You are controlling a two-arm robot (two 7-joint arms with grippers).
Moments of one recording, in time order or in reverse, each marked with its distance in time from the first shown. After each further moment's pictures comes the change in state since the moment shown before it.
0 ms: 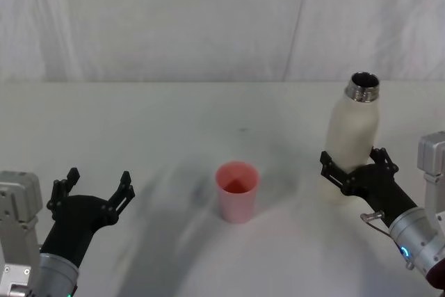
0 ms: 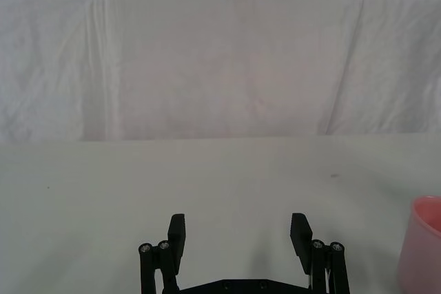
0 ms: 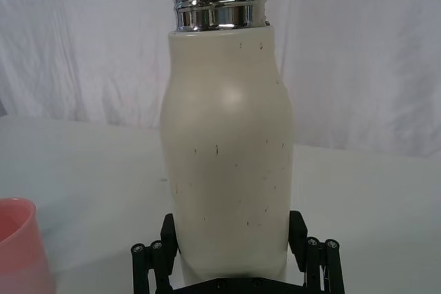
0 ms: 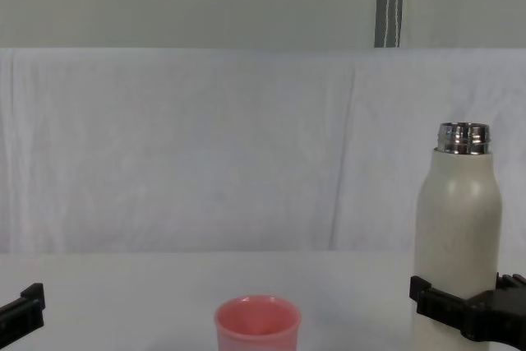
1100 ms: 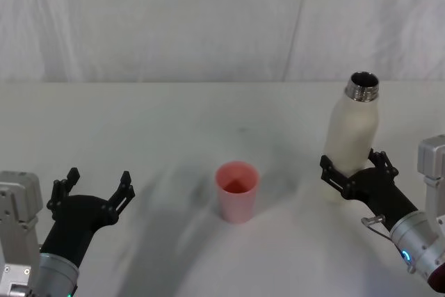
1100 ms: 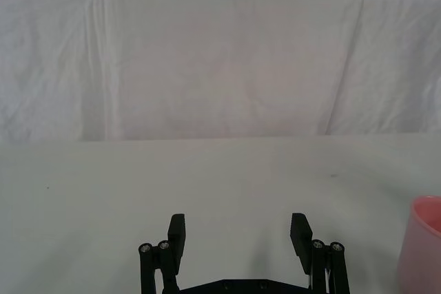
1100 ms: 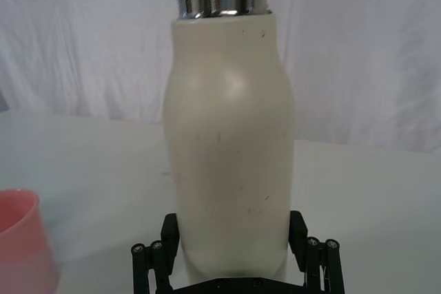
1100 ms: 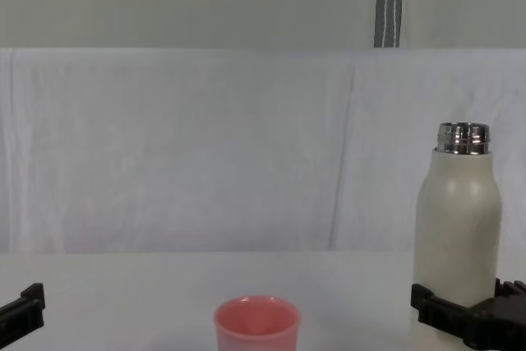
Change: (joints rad) left arm 0.000 0.000 0.000 0.000 0.000 0.000 0.000; right arm -0.008 0.007 -0.002 -0.002 0.002 0.001 0.005
